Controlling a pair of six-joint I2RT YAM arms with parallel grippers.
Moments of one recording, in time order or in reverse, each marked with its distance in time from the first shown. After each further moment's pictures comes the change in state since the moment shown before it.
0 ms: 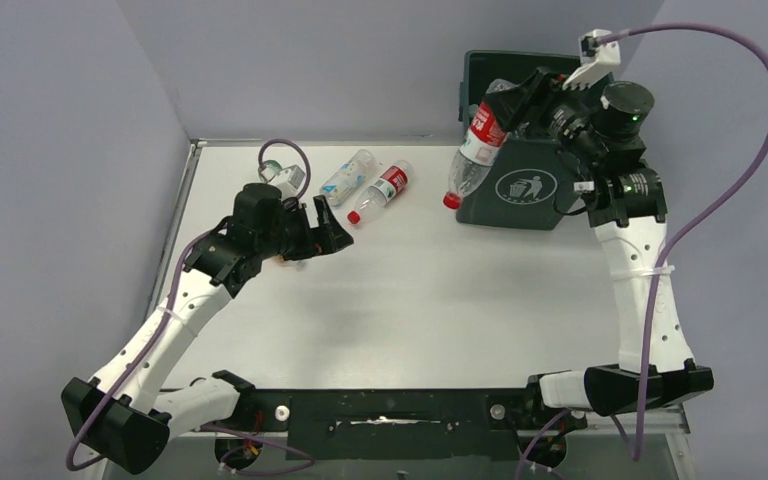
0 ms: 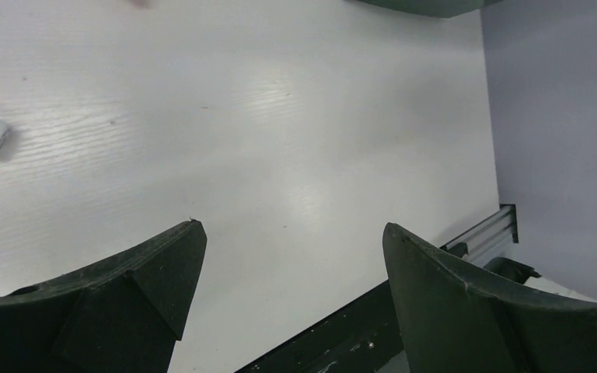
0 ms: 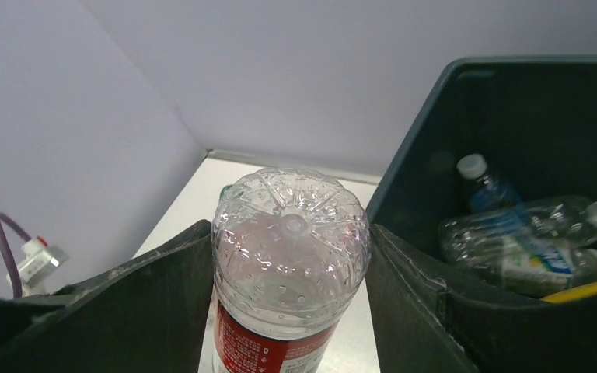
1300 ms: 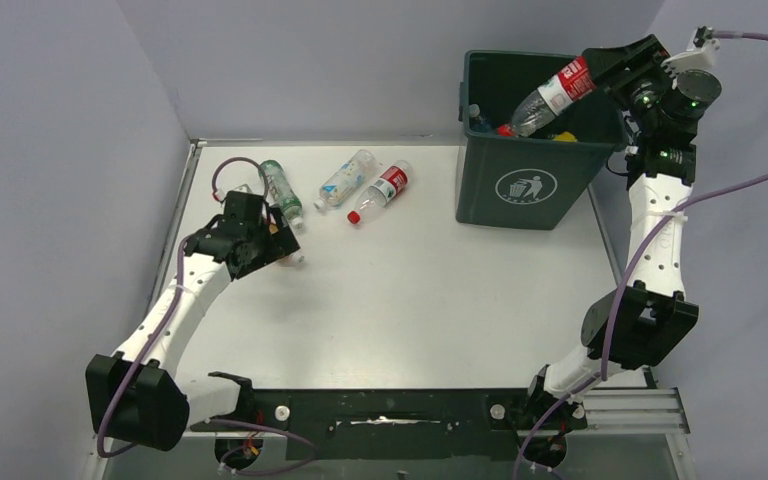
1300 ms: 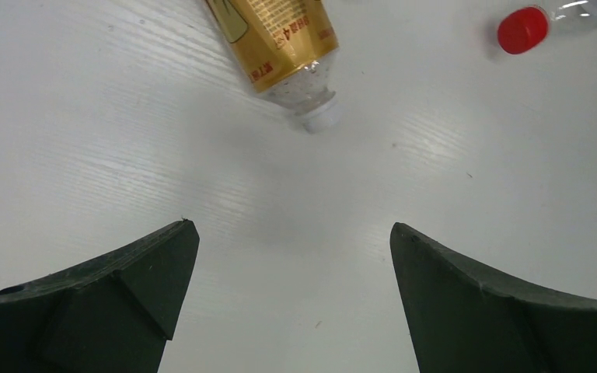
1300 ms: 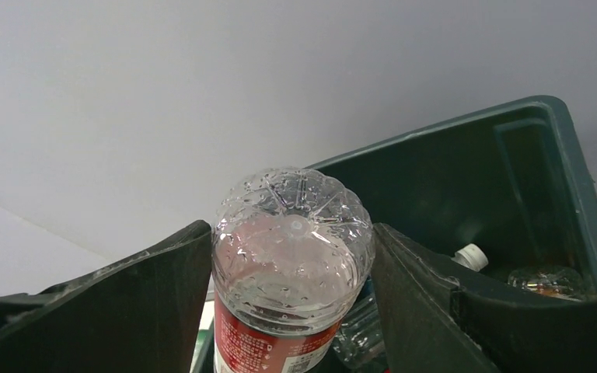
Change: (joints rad) left arm 0.232 0.091 -0.102 -0.164 -0.373 -0.013; right arm -0.475 0.282 0.048 0.412 -0.108 0.370
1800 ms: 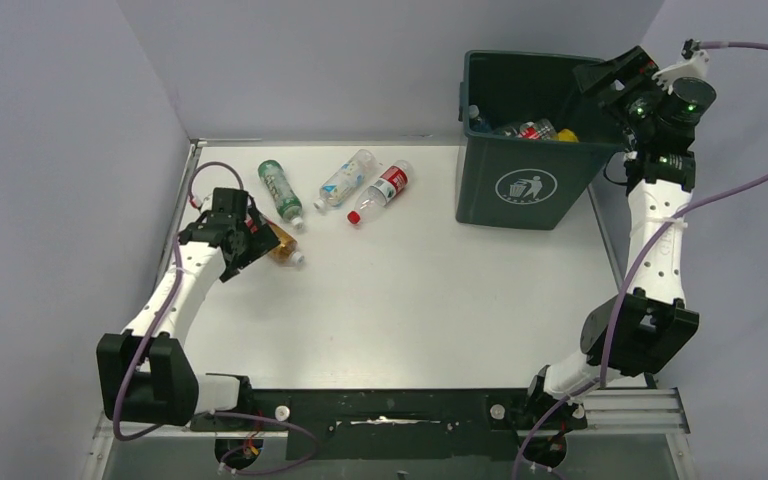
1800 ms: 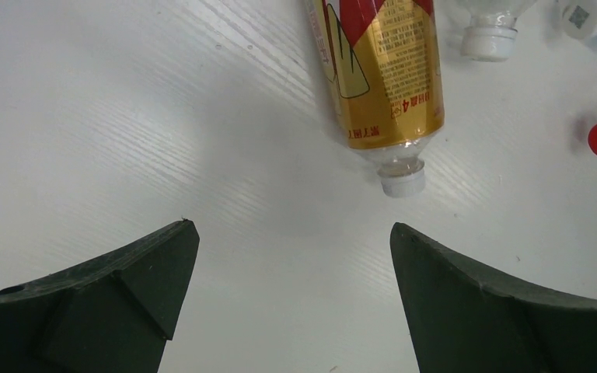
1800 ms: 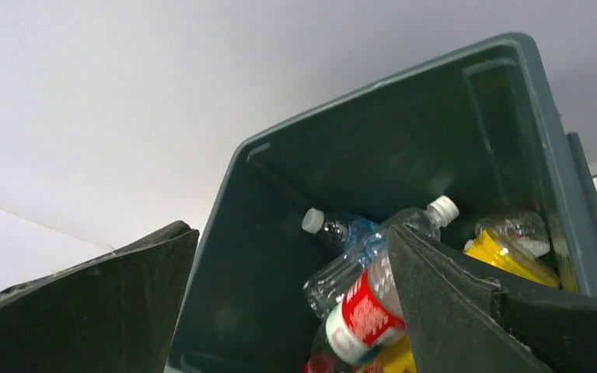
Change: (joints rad) left arm 0.137 0.089 0.000 -0.015 -0.086 -0.050; right arm 0.000 -0.005 -0.020 -0.116 0.005 -0.074
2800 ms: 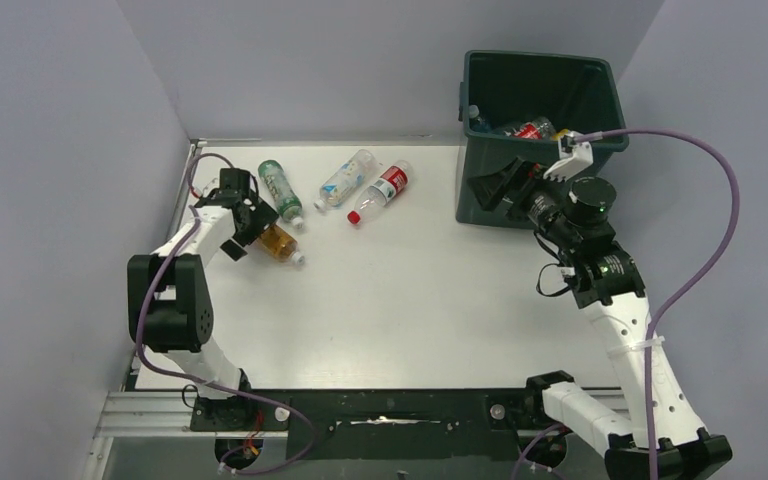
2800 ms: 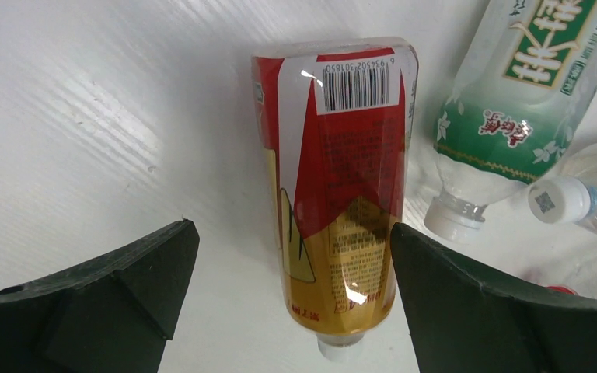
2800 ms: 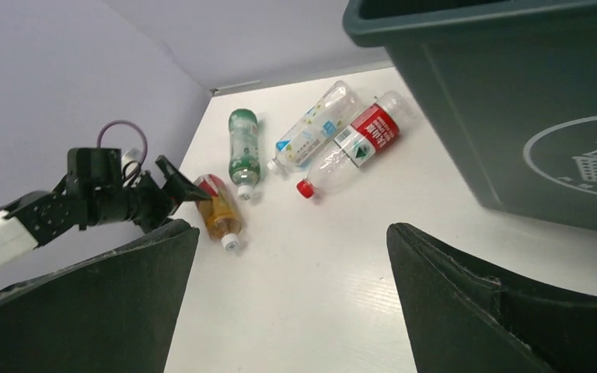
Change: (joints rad) left arm 0.092 0.373 0.147 0.200 0.009 -0.149; right arm 0.517 -0.644 -0.612 -0.185 0.219 -0.114
